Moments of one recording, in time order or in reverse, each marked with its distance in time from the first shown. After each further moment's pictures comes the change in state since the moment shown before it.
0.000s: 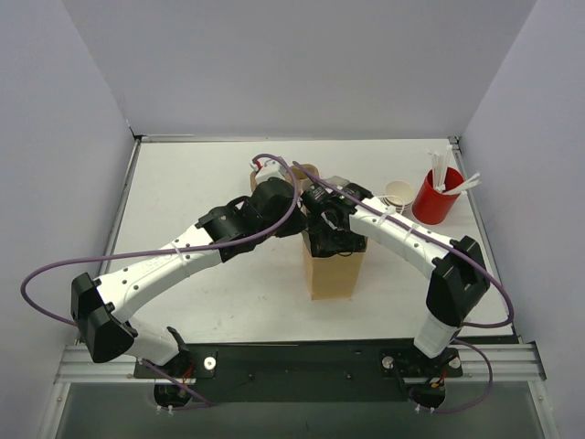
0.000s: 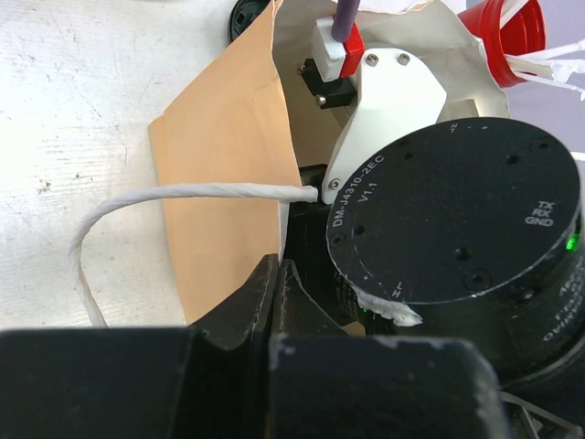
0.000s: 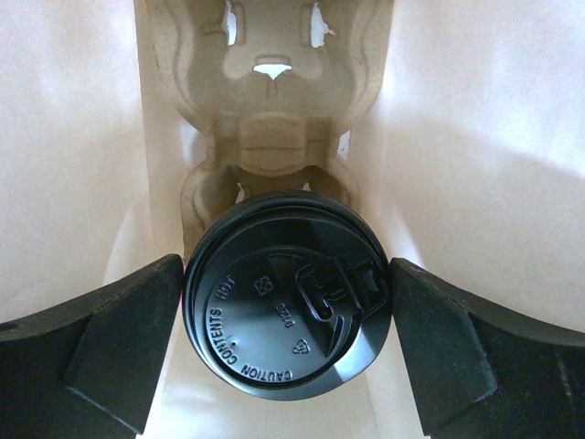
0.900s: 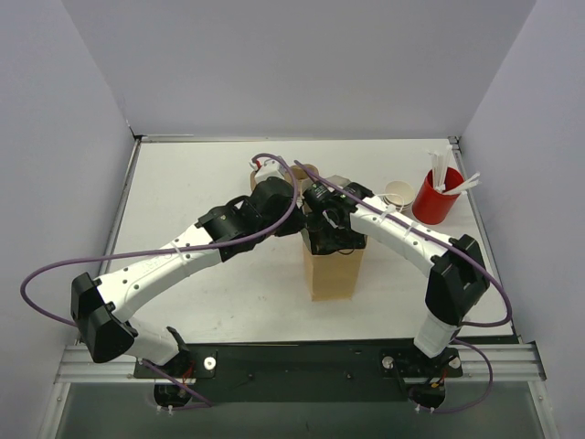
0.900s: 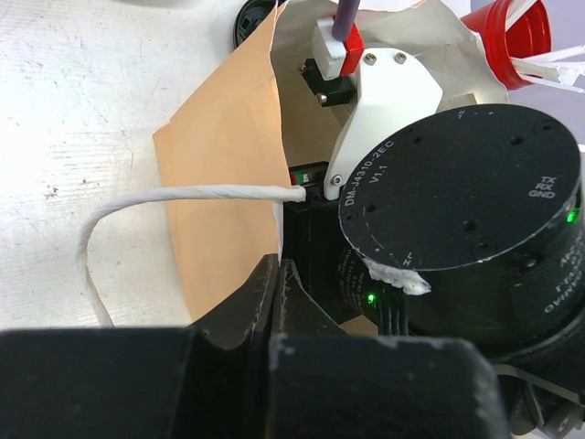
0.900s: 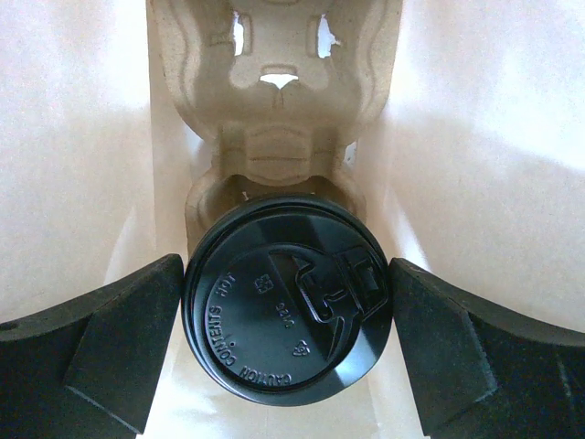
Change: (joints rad) left arm 0.007 -0.002 -0.009 0.009 0.001 0.013; right arm -0.022 0.010 -0.013 0.033 -0.032 -0.024
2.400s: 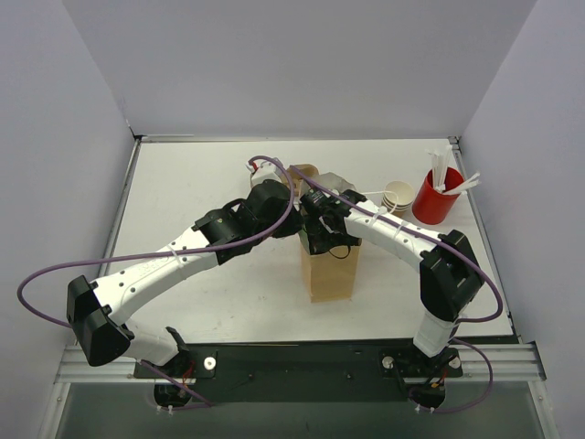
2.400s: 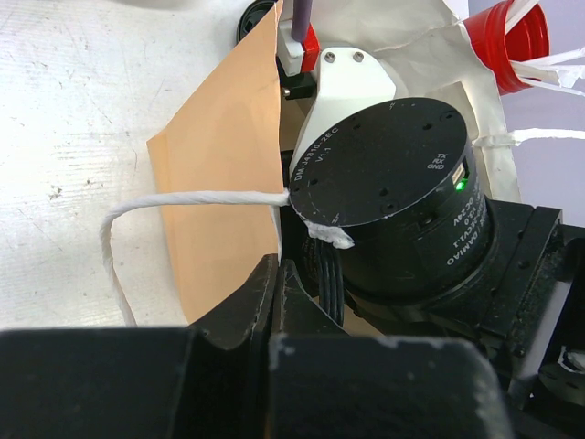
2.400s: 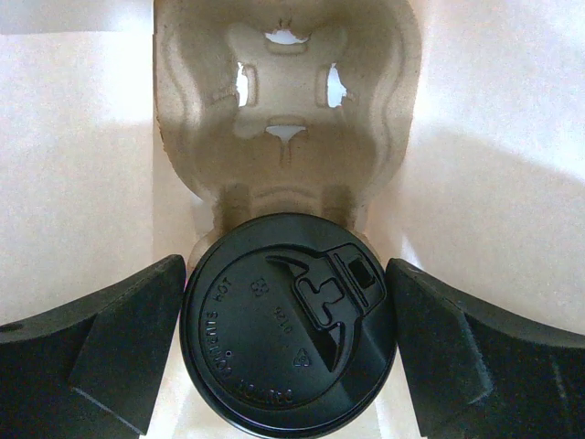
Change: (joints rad) left arm 0.002 -0.028 -0.041 0.029 -0.003 0.000; right arm -0.001 0.037 -0.079 0.148 0.000 -0.008
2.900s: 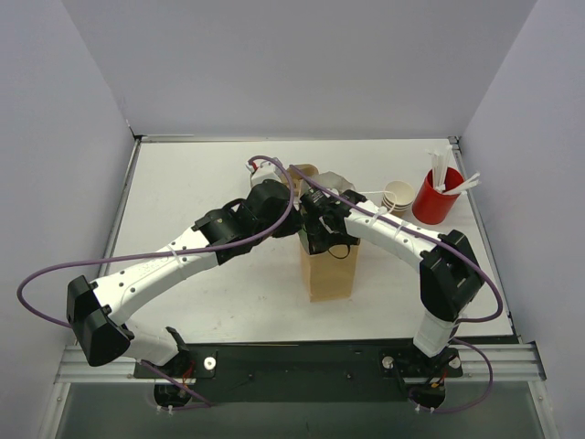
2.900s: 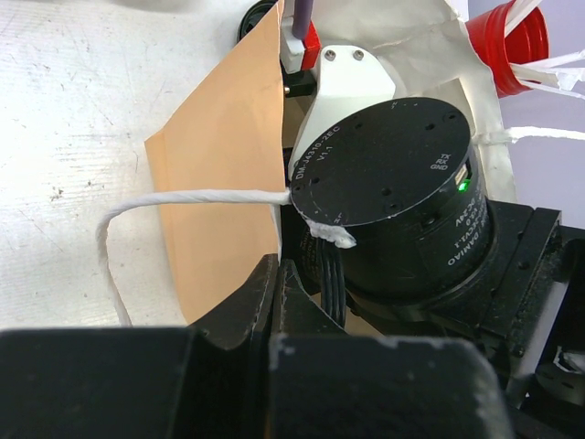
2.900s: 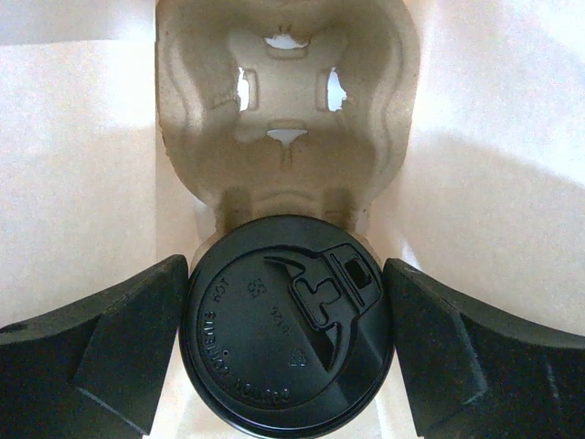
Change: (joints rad) left arm 0.000 -0.001 0.000 0.002 -0.004 0.000; right arm -0.001 0.000 -0.004 0.027 0.000 -0.001
